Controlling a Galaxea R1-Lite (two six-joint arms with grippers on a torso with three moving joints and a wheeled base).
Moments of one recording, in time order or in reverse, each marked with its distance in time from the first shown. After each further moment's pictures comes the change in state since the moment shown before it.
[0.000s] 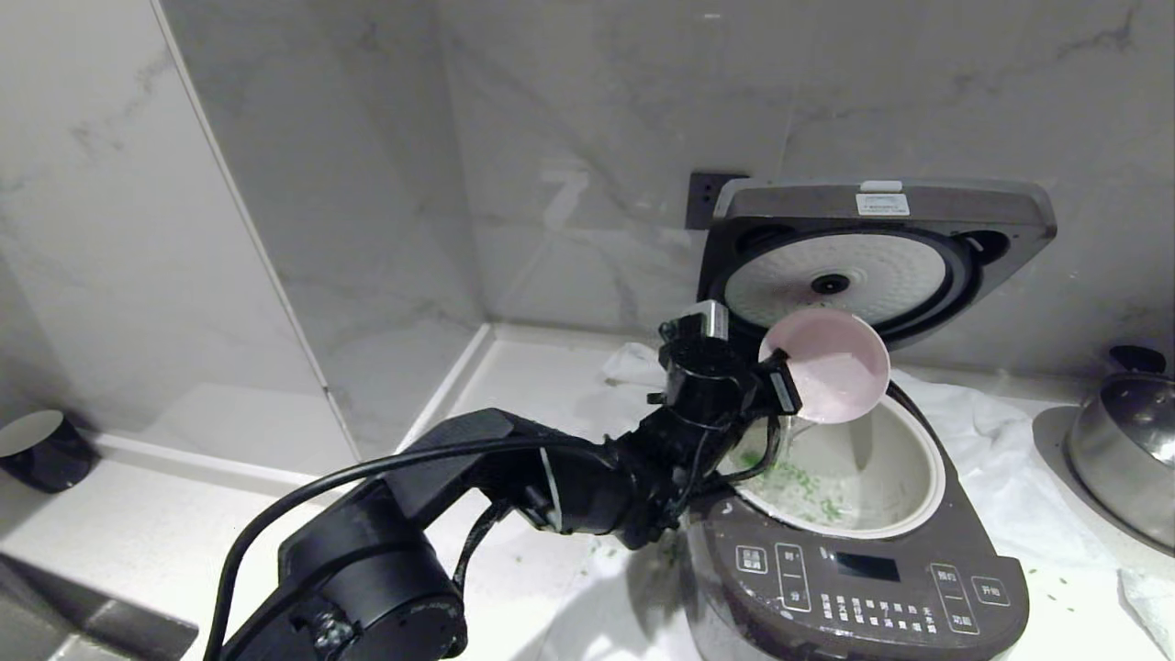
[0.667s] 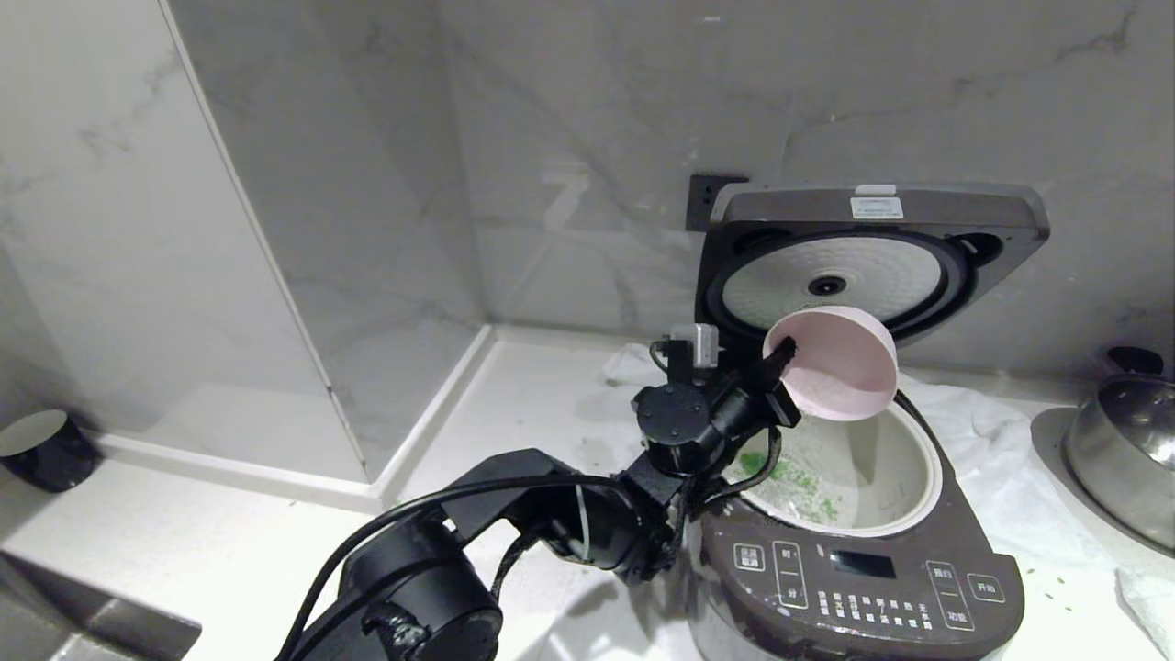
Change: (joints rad) left arm -0.003 0.150 -0.012 -0.447 -0.064 0.077; right arm 0.000 0.000 0.000 0.000 0.000 0.000
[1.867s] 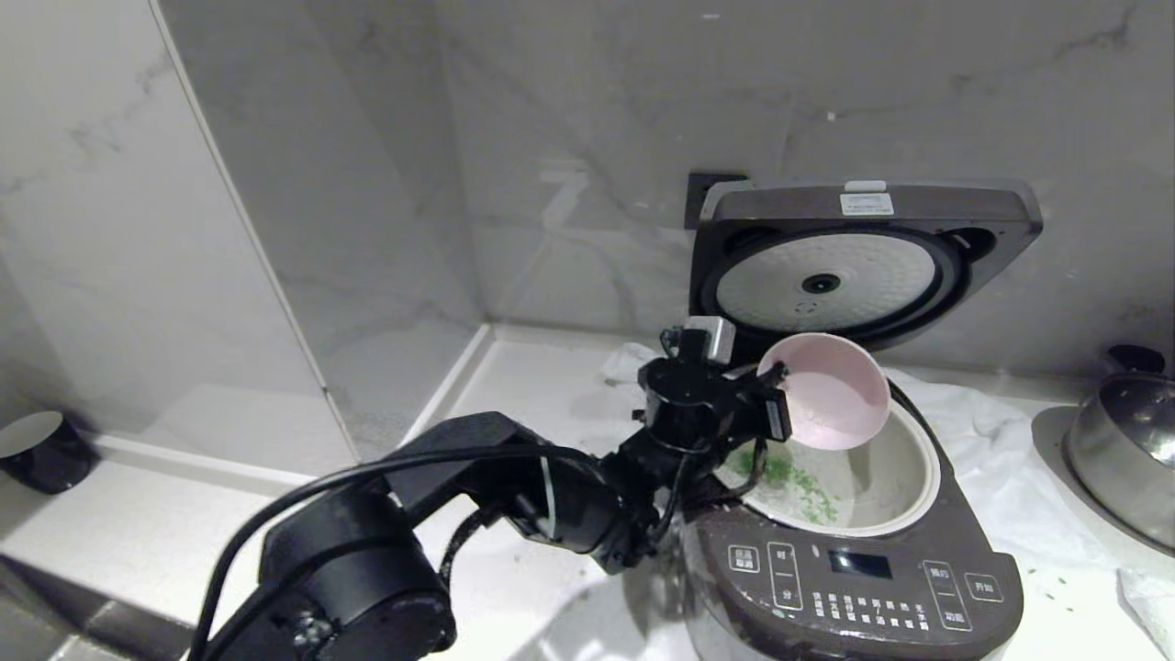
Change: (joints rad) left arm 0.022 -0.195 0.182 0.316 0.011 0.139; right arm 0.000 0.000 0.000 0.000 0.000 0.000
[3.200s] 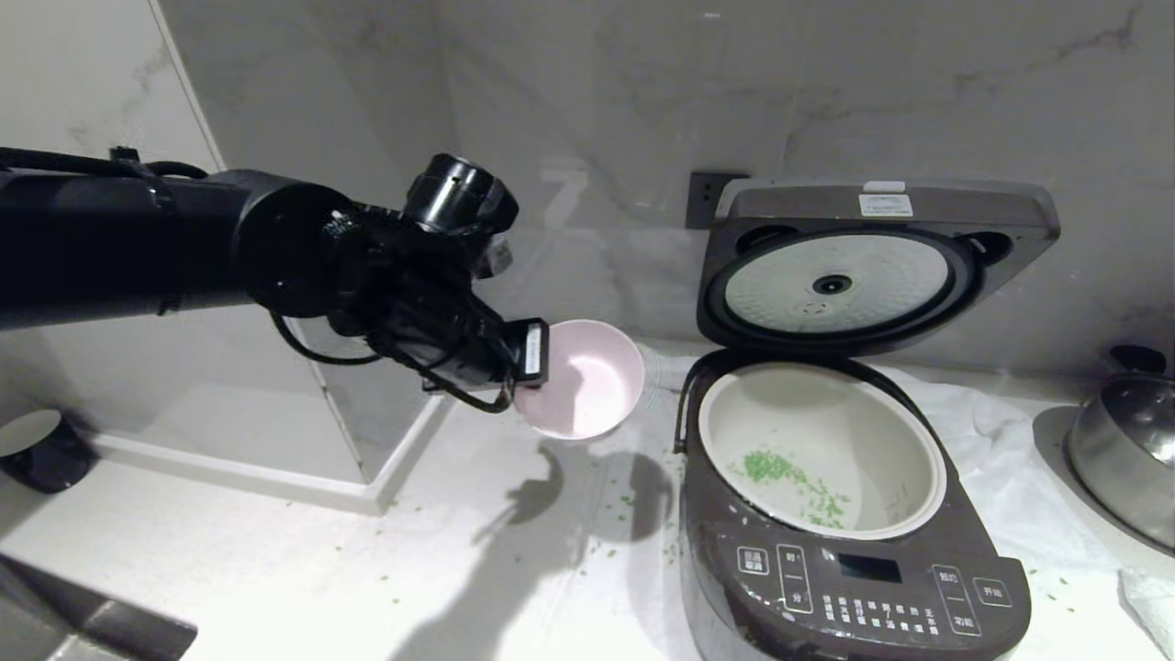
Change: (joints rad) left arm 0.296 -0.646 0.007 1.548 -0.057 -0.072; right arm 0.000 0.000 0.000 0.000 0.000 0.000
